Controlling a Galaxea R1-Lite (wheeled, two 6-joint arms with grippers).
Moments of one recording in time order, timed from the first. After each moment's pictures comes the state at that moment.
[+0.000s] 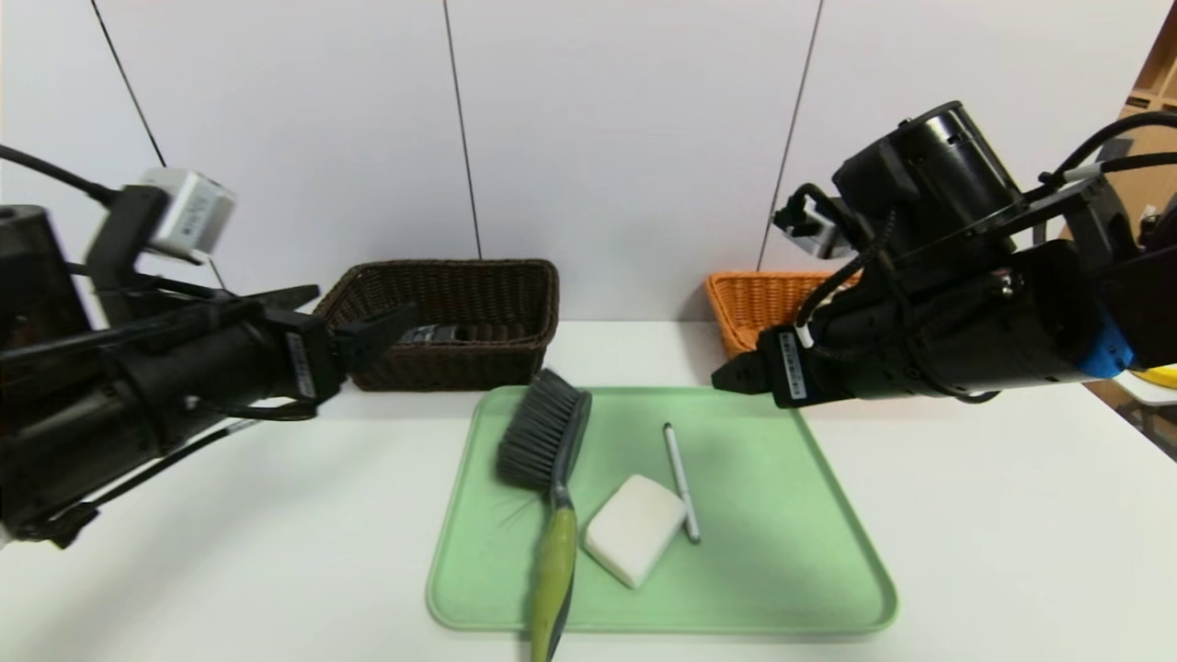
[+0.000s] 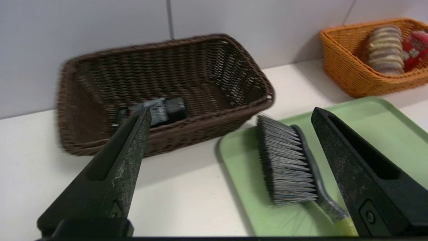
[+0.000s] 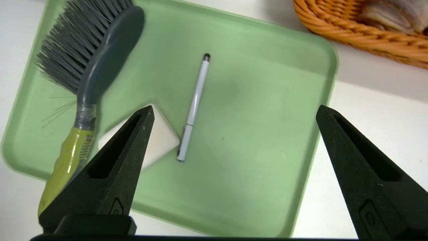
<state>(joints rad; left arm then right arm) -0.40 1.35 -0.66 -0.61 0.02 -0.05 0.64 1.66 -1.39 0.48 -0.25 0.28</state>
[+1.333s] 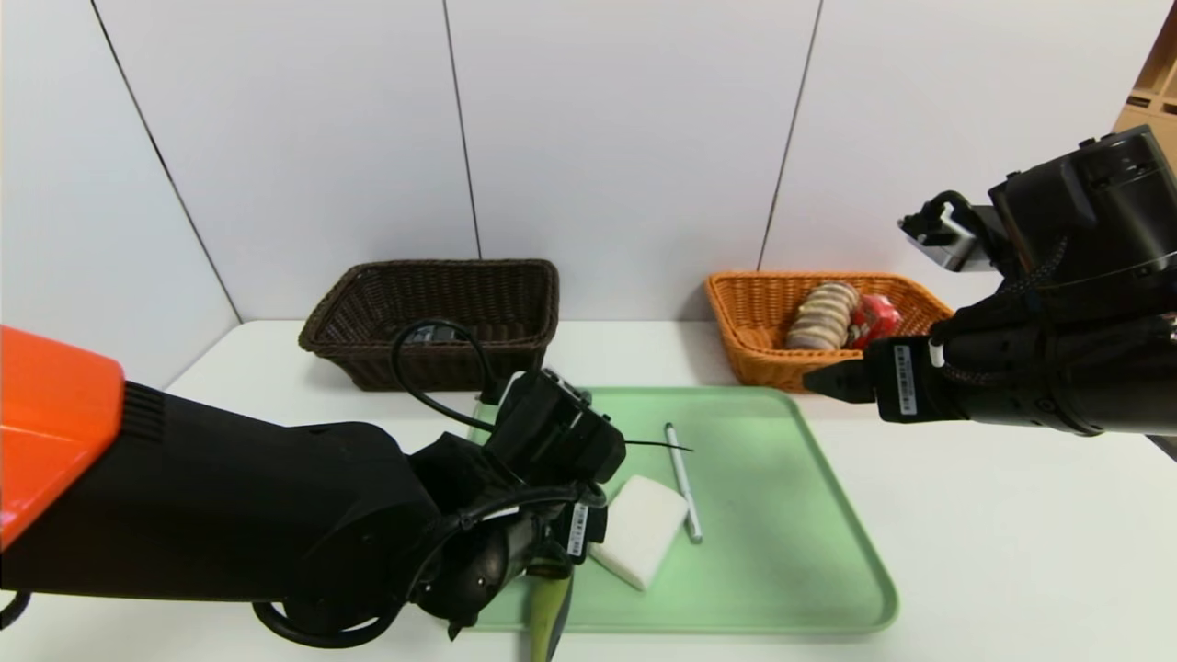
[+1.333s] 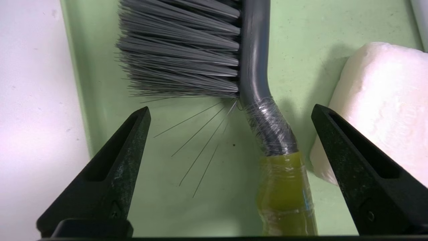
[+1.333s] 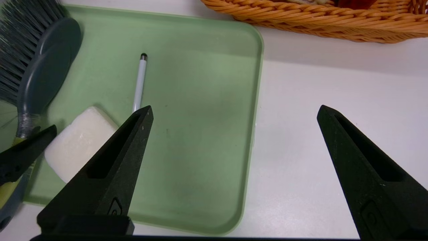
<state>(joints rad) -0.88 1.87 -1.02 0.00 0.45 -0.51 0.51 1.49 -1.14 0.34 -0.27 0.26</state>
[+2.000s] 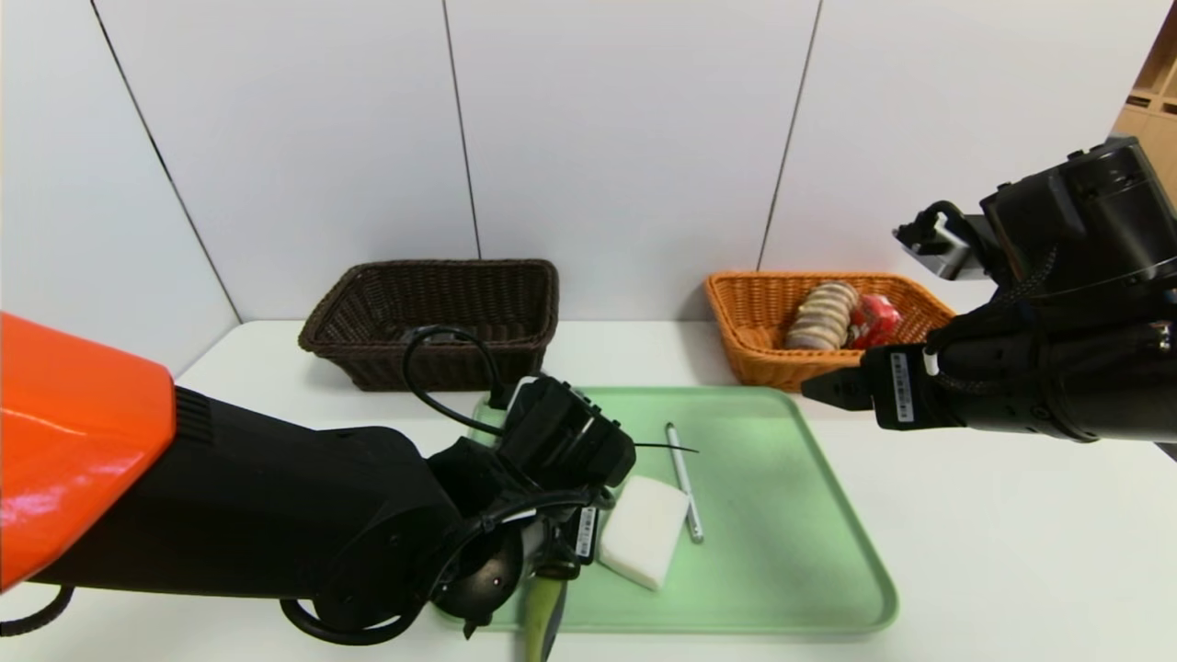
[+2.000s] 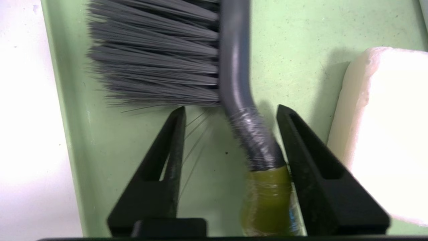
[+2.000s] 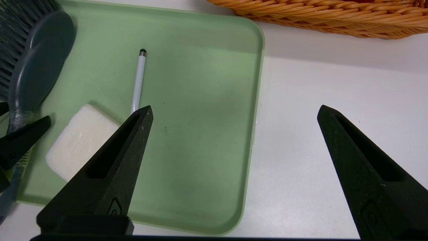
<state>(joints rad) -0.88 1.90 -1.03 -0.02 0.45 -0.52 0.51 1.49 -1.13 0.34 -0.27 0.27</state>
